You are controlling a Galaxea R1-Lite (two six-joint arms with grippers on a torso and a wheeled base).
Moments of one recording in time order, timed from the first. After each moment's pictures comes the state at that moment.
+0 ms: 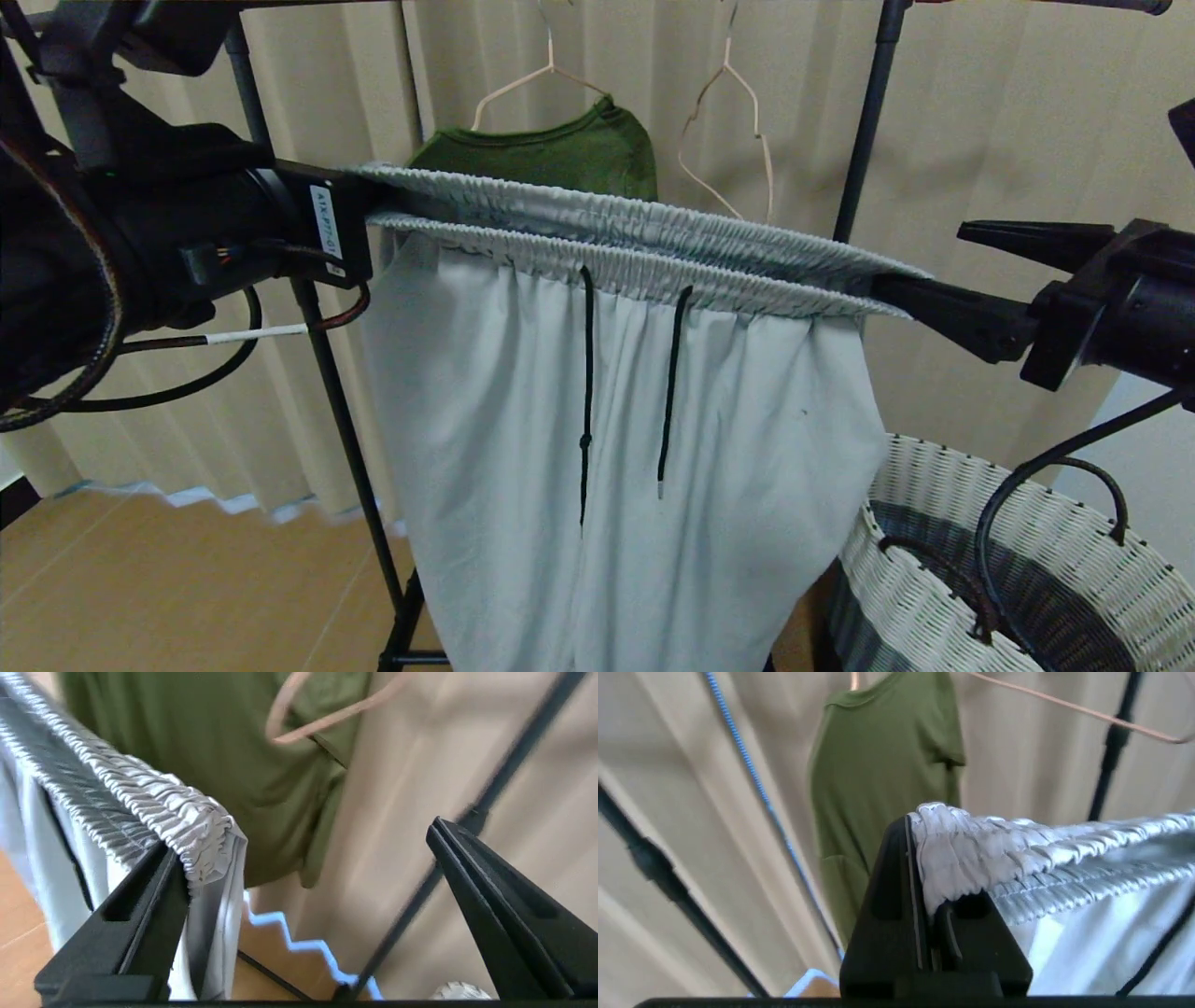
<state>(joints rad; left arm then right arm) -0.53 1.39 -1.08 -0.30 0.24 0.15 0.37 1.28 -0.83 -0.40 0.17 -0.12</state>
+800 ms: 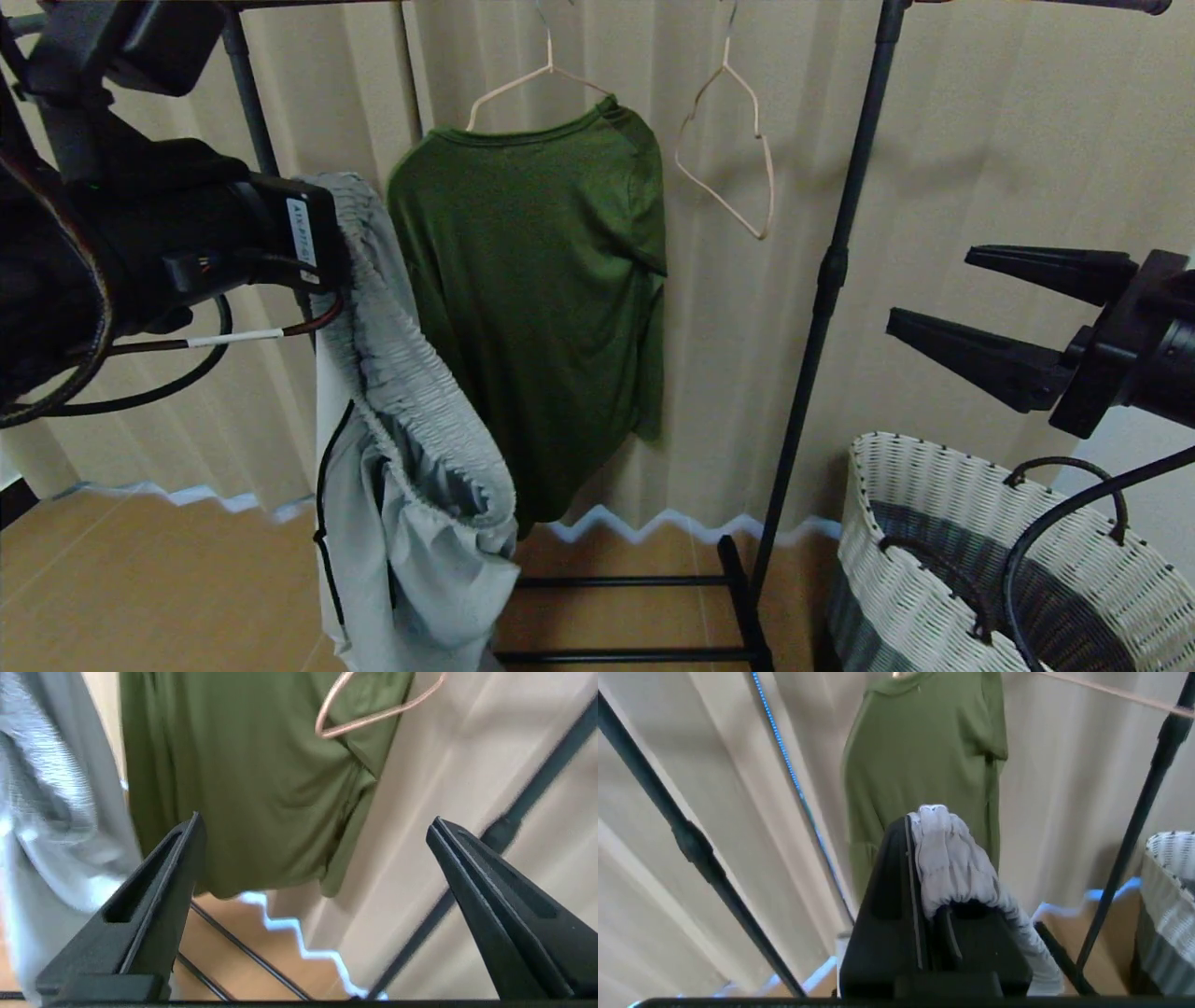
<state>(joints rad) -0.47 1.38 -1.05 -0.29 0.24 0.18 0.37 1.23 -0.75 -0.42 0.23 -0.14</state>
